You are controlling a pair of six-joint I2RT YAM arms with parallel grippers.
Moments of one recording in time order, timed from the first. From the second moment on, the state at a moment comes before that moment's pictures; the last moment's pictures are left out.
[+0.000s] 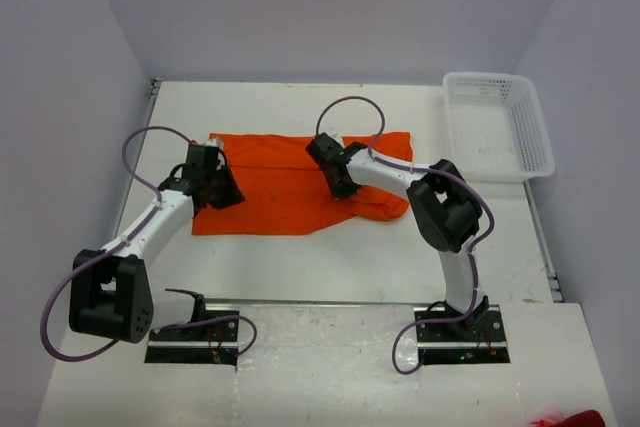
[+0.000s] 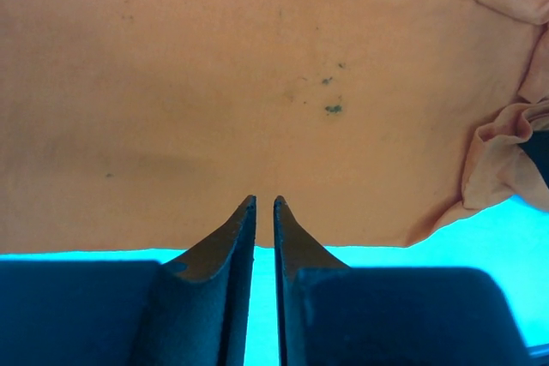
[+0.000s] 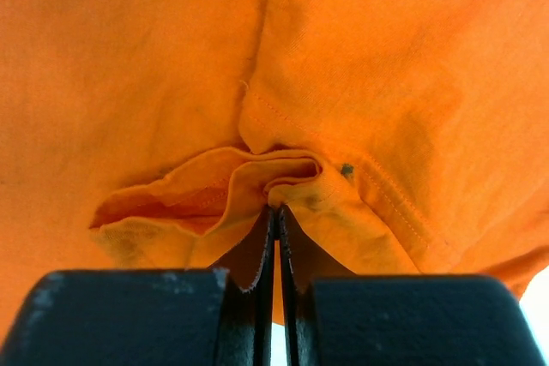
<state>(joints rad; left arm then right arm) -0.16 1.29 0.79 -0.43 0.10 -0.54 0.73 2.07 1.51 -0.69 0.35 0.36</state>
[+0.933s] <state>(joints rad) -0.16 1.32 0.86 -0.58 -0.07 -0.54 0.73 1.99 1.52 -0.71 0.35 0.35</state>
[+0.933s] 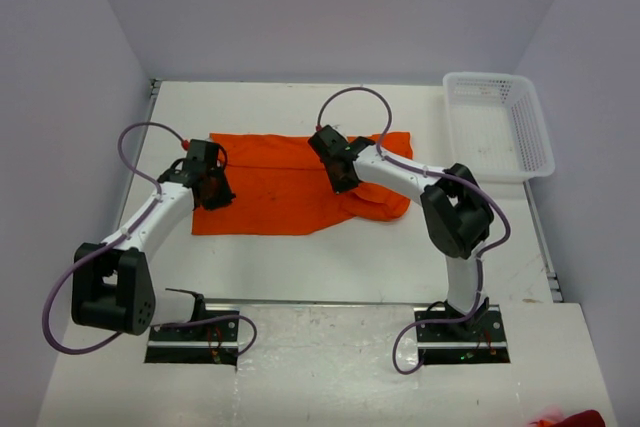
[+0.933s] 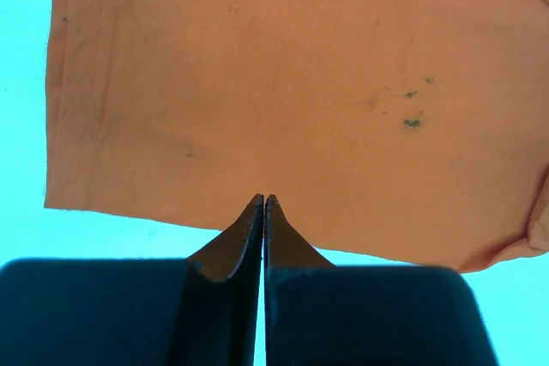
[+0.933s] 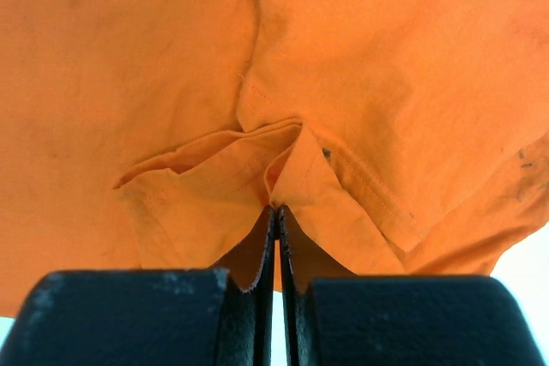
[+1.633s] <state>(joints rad) 0.08 1.47 0.86 -0.69 -0.06 -0.53 0.74 1.80 1.34 -0.63 0.27 0.35</state>
